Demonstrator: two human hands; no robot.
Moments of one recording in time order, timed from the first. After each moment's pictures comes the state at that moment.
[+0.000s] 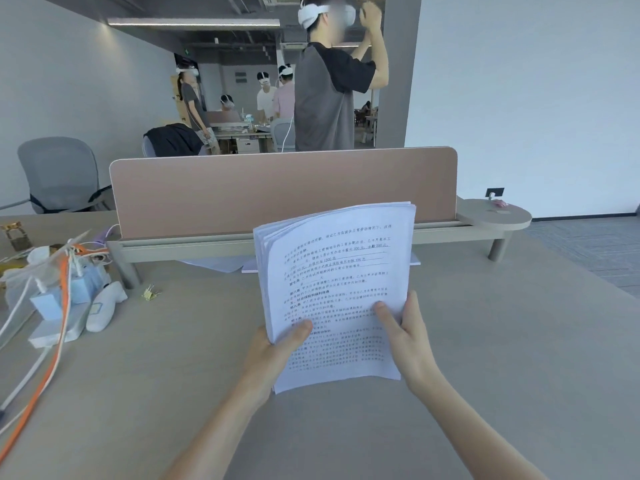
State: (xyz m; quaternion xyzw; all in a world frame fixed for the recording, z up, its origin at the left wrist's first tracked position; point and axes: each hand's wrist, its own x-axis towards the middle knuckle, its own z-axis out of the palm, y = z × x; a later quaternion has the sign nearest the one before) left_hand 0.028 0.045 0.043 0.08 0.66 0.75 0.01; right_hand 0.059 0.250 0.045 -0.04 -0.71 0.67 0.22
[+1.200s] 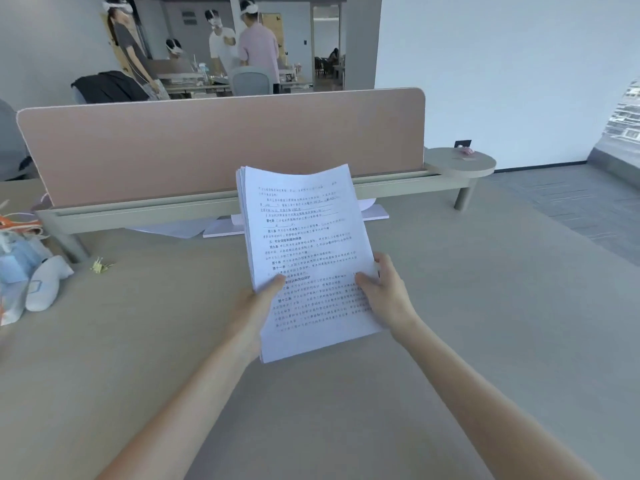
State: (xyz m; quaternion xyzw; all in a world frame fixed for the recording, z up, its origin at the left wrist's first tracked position) left_hand 0.006 0.075 0.026 -0.06 0.67 0.73 0.12; right_hand 0.046 0.285 0.019 -0.15 -0.79 0.58 0.13
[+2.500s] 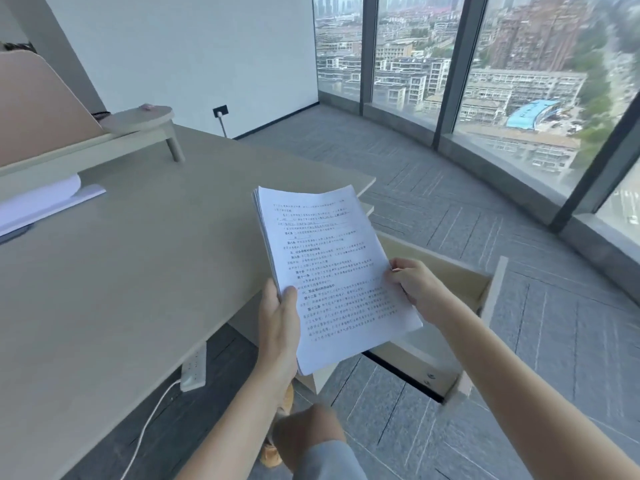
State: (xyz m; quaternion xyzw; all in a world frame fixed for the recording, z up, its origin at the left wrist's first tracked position) left_hand 0.394 0.315 -0.031 0.21 0.68 0.65 0.29; right_hand 0.540 0.495 -0.048 -0.51 -0.61 0.58 0.20
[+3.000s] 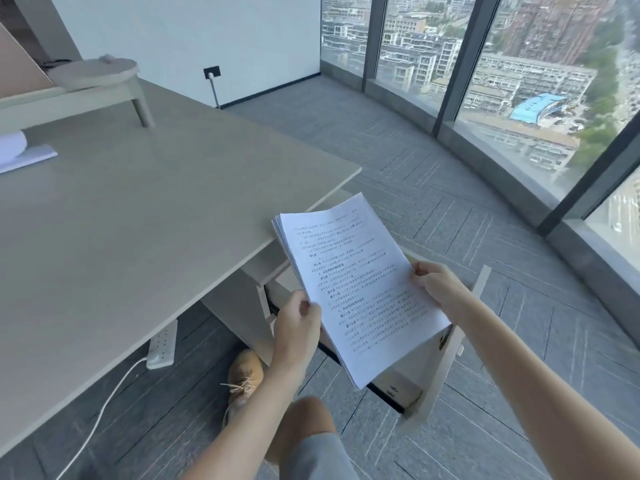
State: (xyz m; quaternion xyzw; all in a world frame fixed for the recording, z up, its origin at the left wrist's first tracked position) left_hand 0.437 0.380 -0.088 0.26 0.73 0.54 0.33; right_hand 0.608 0.581 -0.078 -0.56 -0.63 0.52 0.15
